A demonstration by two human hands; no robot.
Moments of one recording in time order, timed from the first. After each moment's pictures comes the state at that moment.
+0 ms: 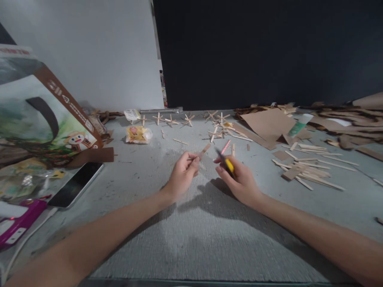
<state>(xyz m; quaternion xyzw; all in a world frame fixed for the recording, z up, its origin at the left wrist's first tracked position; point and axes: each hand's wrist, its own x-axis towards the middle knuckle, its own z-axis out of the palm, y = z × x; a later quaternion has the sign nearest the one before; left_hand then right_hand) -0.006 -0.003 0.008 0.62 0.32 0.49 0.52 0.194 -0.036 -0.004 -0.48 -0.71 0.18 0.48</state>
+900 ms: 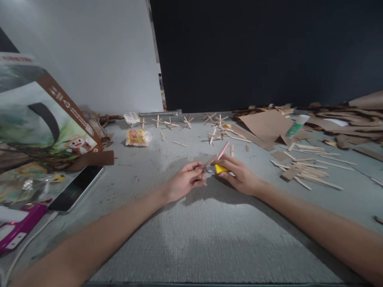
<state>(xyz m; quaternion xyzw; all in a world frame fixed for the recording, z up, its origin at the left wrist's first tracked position) -0.009 0.008 0.002 0.47 0.23 0.35 0.77 0.235 0.000 -0.016 -0.29 -0.88 0.04 0.38</state>
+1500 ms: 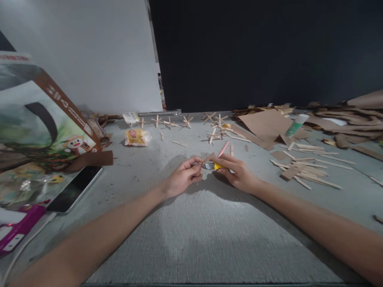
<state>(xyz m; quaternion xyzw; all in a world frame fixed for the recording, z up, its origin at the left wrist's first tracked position) -0.011 0.019 -0.002 0.52 0.21 0.37 0.74 0.232 0.007 -0.022 -0.30 -0.86 0.04 0.40</state>
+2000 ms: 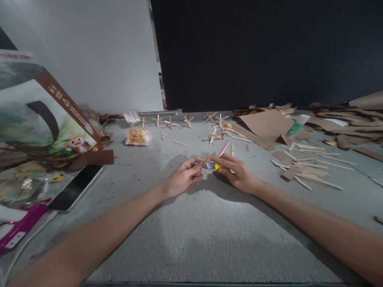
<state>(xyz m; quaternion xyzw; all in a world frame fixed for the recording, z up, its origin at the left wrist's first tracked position) -0.010 0.020 -0.004 0.52 0.21 0.38 0.73 0.232 0.005 -0.022 -0.31 -0.86 0.04 0.40</state>
